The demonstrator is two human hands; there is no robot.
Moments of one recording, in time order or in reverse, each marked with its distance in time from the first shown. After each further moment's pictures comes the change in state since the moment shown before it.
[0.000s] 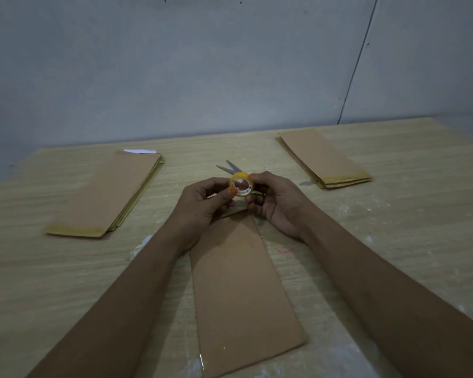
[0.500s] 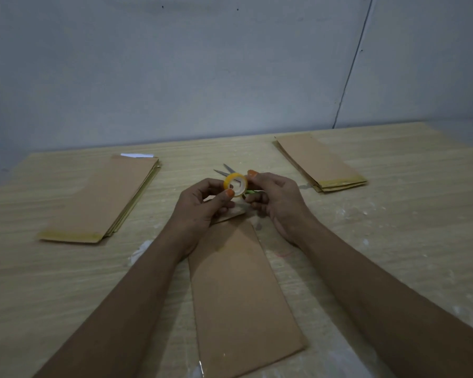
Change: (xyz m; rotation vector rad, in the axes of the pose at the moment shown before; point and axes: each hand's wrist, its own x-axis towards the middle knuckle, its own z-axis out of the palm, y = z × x) left_hand 0.004 -0.003 0.003 -0.015 0.087 0.004; right_hand 0.003 0.006 -0.001 -0.221 0.201 -0.220
